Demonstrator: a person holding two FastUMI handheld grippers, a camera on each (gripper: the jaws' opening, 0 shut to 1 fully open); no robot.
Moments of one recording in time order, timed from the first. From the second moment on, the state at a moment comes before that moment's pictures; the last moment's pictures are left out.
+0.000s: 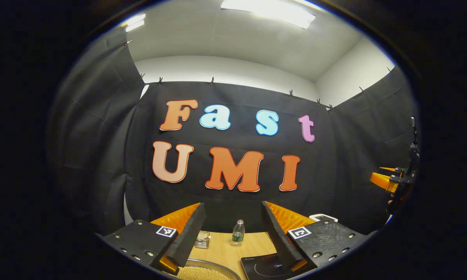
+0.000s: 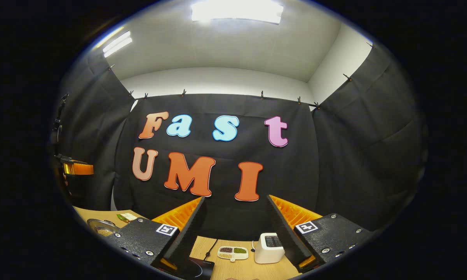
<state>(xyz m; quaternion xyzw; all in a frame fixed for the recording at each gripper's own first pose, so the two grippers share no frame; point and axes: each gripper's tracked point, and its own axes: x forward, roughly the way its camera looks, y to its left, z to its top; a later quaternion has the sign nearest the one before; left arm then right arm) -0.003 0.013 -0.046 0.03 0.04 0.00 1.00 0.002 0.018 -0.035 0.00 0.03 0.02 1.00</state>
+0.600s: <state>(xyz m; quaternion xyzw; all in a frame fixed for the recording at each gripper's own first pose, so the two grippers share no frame) -0.042 0.032 -0.220 0.04 0.30 0.02 0.95 -0.013 0.033 -0.078 -0.03 0.03 0.03 1.00</state>
